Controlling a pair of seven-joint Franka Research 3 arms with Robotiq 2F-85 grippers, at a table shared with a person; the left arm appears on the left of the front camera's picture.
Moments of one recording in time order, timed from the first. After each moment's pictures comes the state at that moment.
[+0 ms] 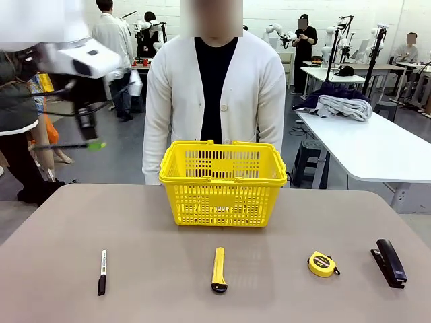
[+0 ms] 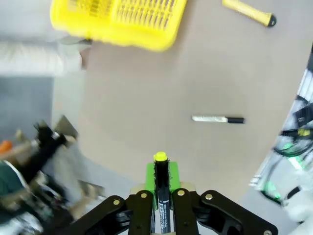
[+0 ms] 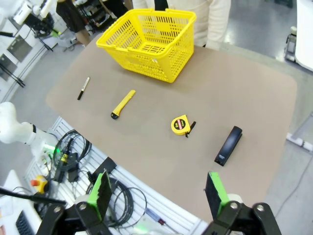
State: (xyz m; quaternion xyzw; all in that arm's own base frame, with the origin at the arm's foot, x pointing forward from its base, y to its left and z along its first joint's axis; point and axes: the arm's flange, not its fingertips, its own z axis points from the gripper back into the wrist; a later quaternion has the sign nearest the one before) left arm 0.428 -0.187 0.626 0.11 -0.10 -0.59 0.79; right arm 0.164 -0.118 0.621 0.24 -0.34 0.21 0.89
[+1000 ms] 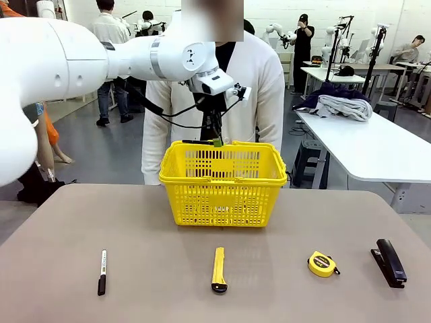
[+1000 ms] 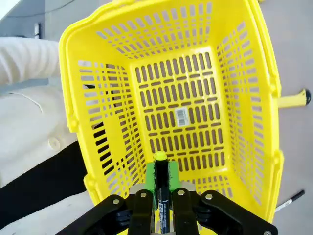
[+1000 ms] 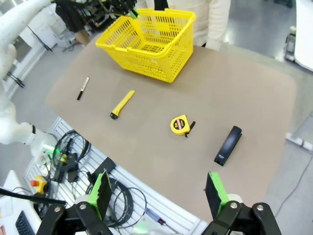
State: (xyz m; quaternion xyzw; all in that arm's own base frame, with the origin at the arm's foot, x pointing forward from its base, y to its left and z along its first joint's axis) left arm 0.628 -0.384 0.543 -0.01 -0.13 -0.75 0.65; right arm 0.164 -0.118 0.622 0.24 -0.34 0.21 0.89
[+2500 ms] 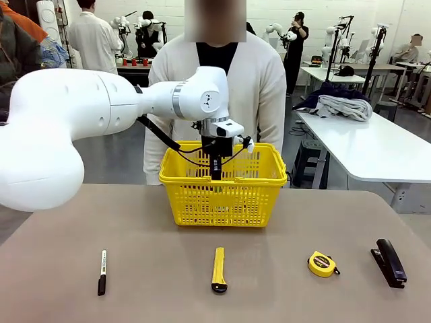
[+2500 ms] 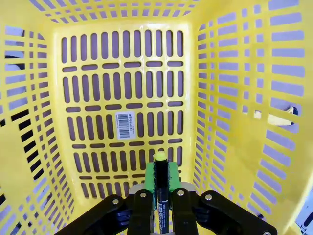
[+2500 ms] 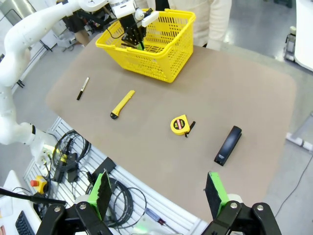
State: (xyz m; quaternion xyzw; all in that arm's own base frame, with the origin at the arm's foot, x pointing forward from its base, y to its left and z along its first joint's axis) left arm 0.636 -0.403 0.408 -0.07 0.02 -0.70 0.71; right arm 0.164 -0.118 0.622 0.24 -0.34 0.21 0.89
